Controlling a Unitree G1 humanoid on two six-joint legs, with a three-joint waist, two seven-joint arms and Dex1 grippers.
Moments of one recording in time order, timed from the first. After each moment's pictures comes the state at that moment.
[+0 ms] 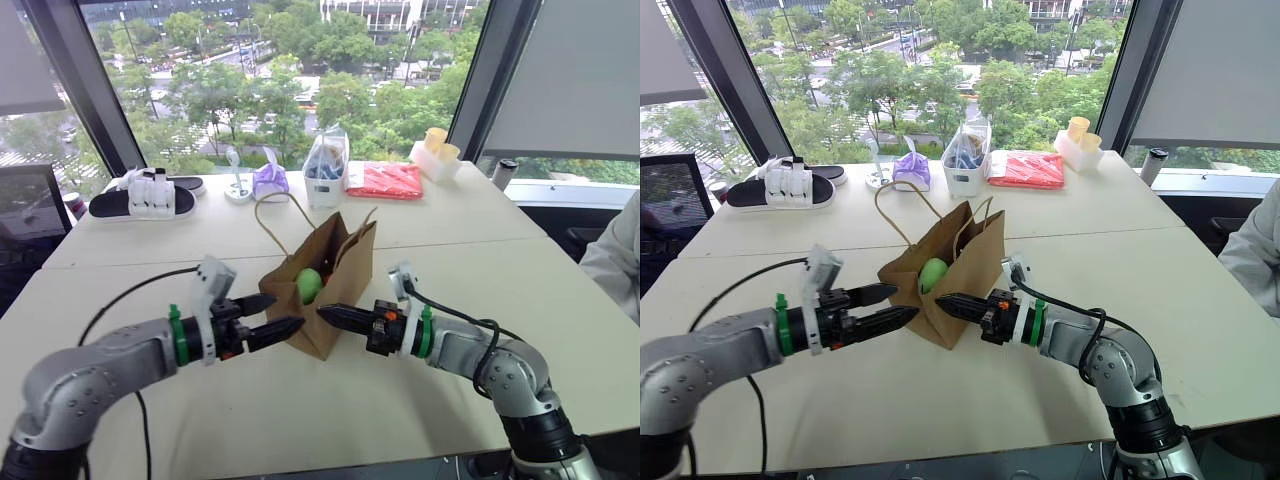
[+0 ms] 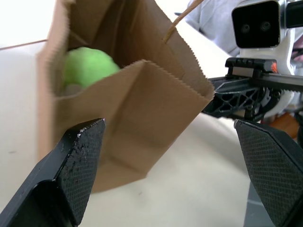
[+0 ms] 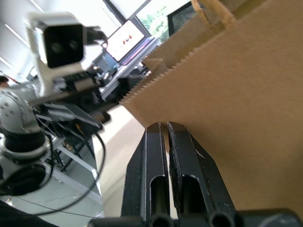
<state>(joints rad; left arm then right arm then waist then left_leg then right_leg) -0.24 0.76 0.24 -0.53 -1.20 1.02 -0.44 -0.37 -0.42 0.05 -0.27 0.95 0.89 0.63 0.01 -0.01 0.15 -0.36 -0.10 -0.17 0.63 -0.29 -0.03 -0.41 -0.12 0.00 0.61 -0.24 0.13</state>
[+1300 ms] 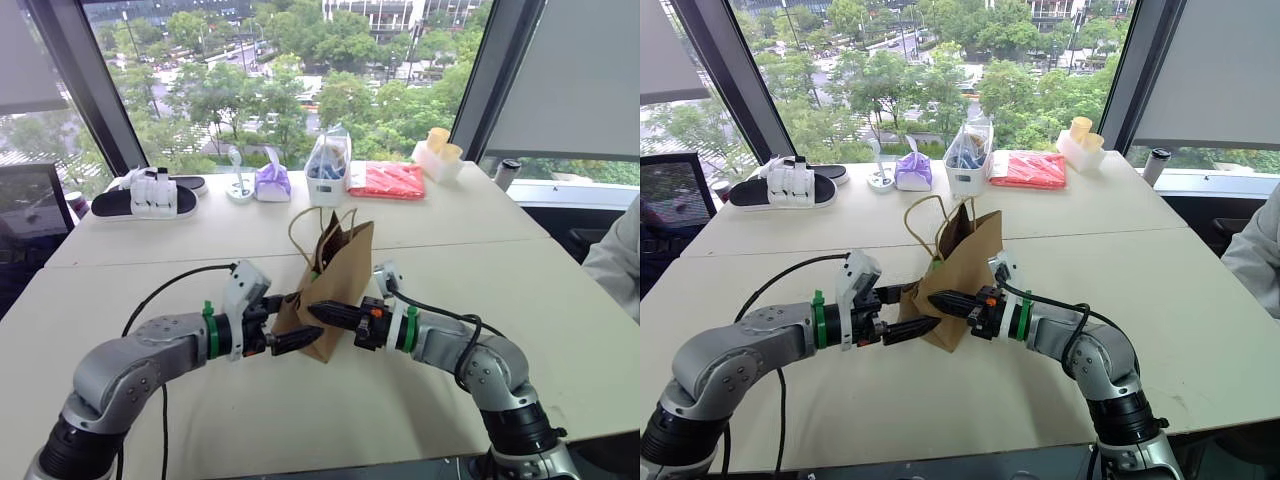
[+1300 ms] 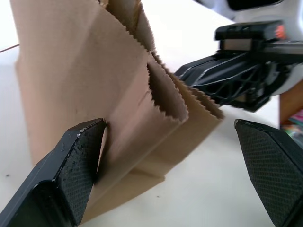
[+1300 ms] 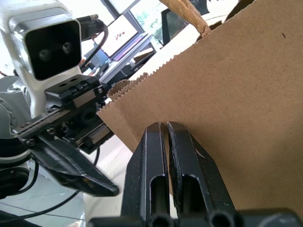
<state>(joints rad) -0.33 0.63 -0.03 -0.49 -0.82 0.92 -0.54 -0.41 -0.33 0.07 -0.23 0.81 0.88 0.66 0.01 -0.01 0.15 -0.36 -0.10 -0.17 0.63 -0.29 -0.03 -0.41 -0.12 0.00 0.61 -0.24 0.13</state>
